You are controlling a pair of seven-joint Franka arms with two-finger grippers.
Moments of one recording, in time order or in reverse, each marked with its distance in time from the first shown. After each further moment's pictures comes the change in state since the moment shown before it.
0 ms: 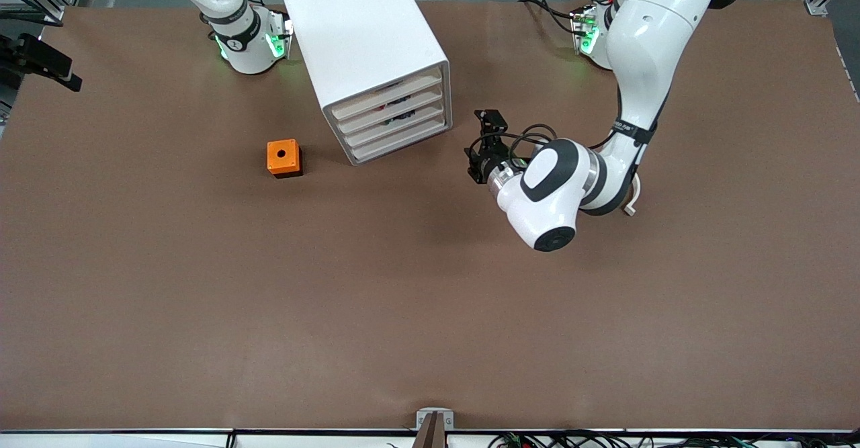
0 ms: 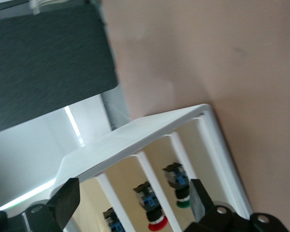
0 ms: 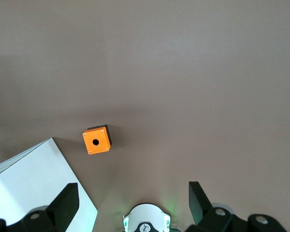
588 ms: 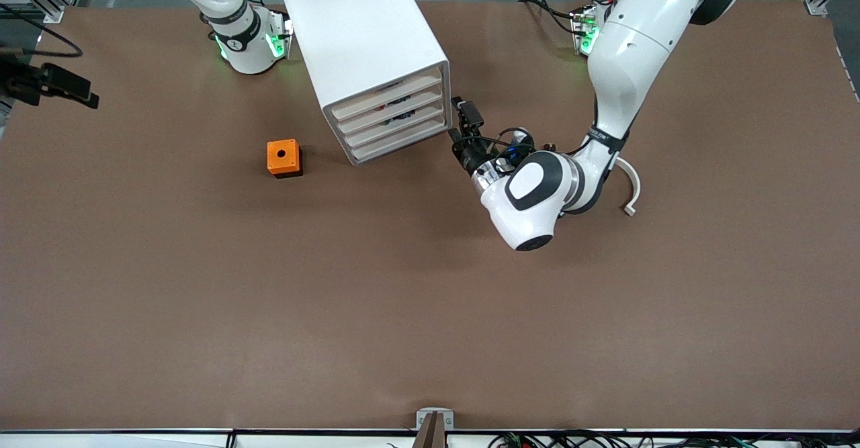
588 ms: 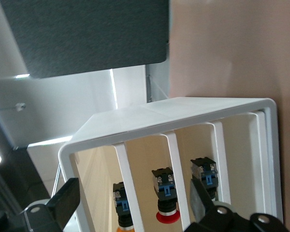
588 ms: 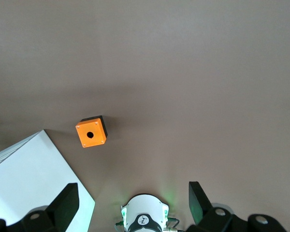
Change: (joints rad) left arm -0.024 0.086 0.000 0.003 -0.189 -0.048 -0.237; right arm -0.001 0.099 0.000 -0.006 -0.014 -0.016 0.002
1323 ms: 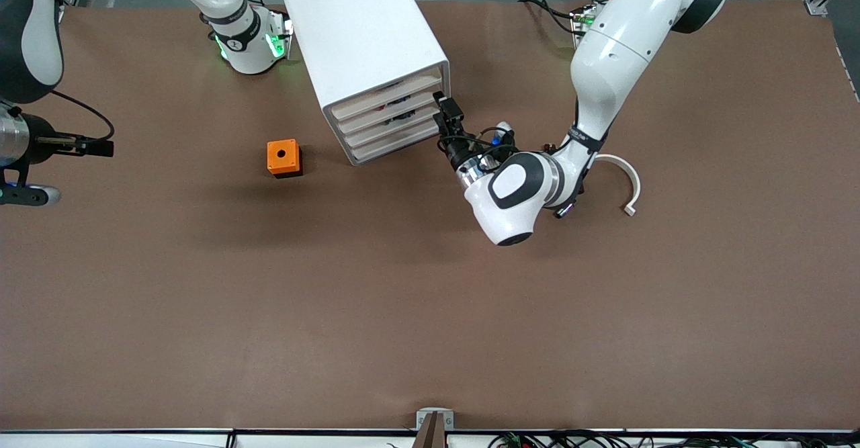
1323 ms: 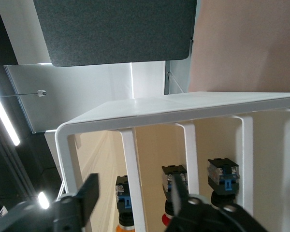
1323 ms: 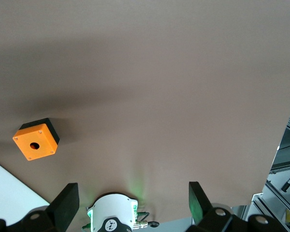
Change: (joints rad) left arm -0.054 0.036 -0.001 0.019 -0.079 -0.010 -0.078; right arm -0.010 0.183 -0.006 0.003 -0.149 0.031 0.000
